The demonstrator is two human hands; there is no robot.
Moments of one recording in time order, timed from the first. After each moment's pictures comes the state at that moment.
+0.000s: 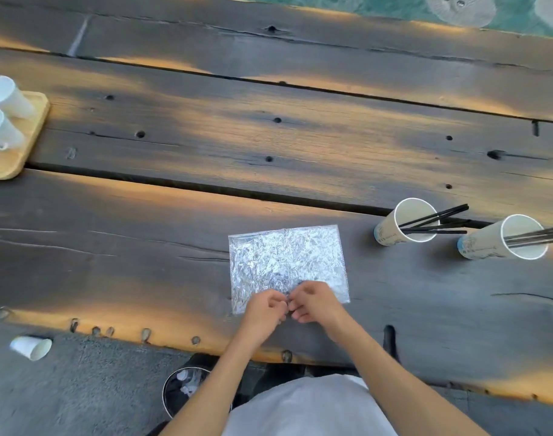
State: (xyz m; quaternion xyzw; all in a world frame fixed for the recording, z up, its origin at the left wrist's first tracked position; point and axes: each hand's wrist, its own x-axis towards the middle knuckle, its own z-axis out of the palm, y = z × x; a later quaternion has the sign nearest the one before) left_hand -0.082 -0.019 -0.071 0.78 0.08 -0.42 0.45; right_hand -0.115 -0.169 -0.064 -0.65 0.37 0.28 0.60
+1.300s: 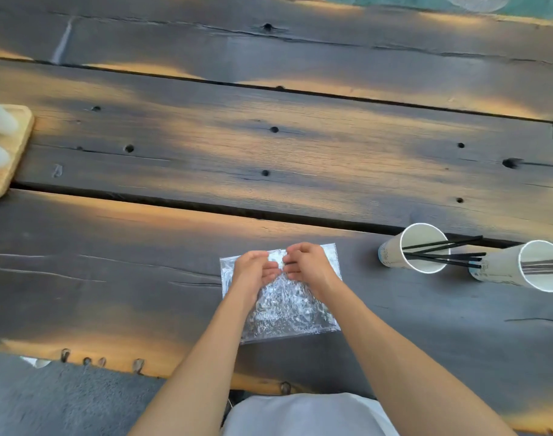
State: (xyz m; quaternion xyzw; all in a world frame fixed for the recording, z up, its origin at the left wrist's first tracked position) left_hand 0.041 -0.063 -0.080 0.64 0.29 -0.35 0.62; right_hand 0.005 -0.202 -0.072 -0.58 0.40 0.20 0.68
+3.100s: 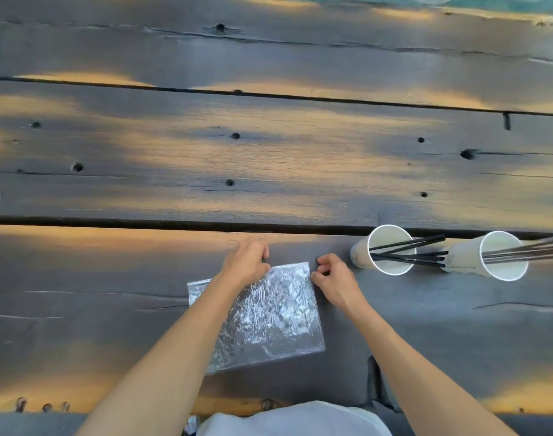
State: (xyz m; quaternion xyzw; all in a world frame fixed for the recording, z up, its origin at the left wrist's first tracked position) left_hand 0.087 -0.118 -0.089 0.89 -0.23 -0.36 0.16; right_hand -0.051 -0.285 -0.075 -0.79 0.40 0.18 0.43
